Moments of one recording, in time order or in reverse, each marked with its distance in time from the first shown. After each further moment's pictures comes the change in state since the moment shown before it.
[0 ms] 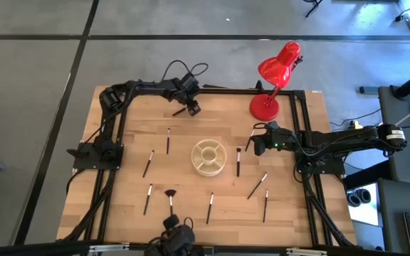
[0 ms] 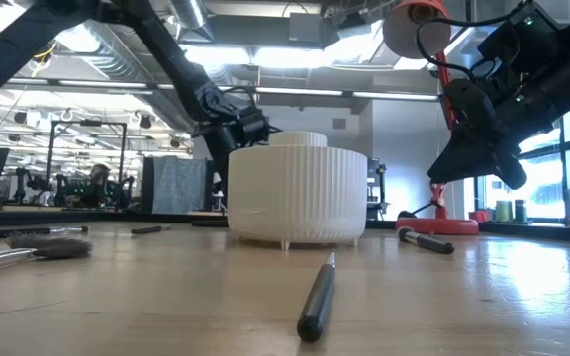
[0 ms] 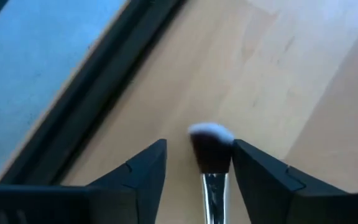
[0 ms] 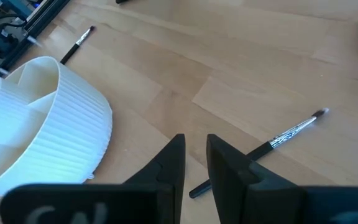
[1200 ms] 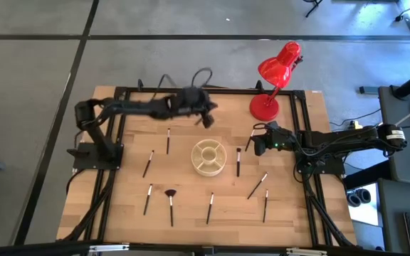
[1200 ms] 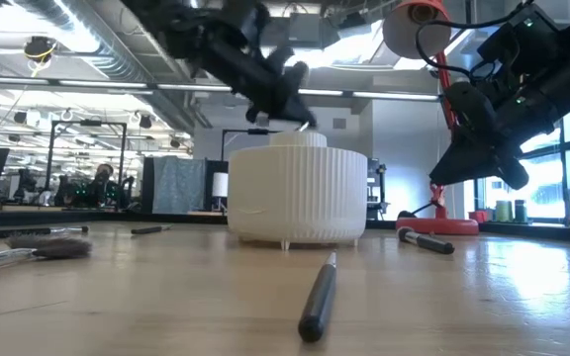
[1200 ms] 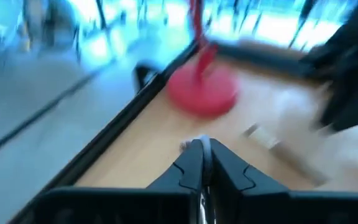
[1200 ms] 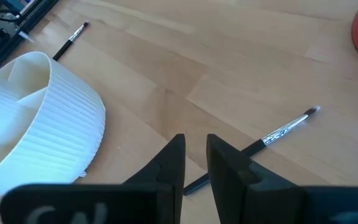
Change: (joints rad) left arm -0.378 -0.373 -0.246 0.547 -0.133 -0.204; right arm 0.000 0.000 0.000 -0.020 0.008 -0.009
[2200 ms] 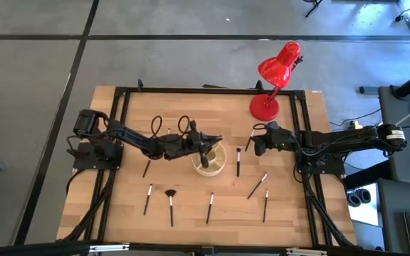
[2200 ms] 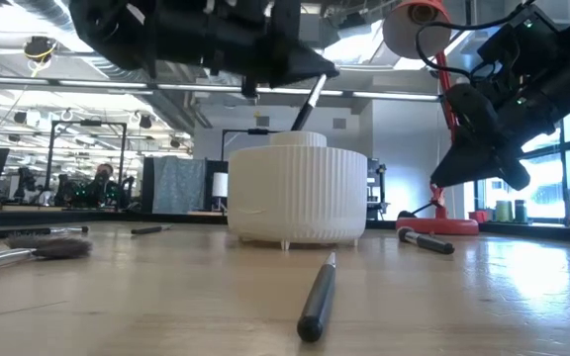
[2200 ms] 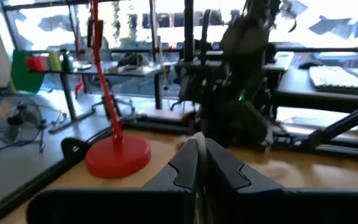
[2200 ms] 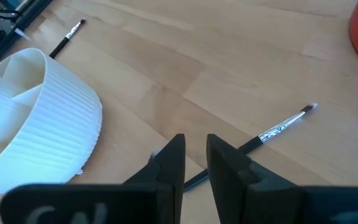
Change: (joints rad) left arm -0.408 0.048 -0.276 0.699 -0.309 0.093; right arm 0.000 0.000 0.000 -0.010 0.000 0.003
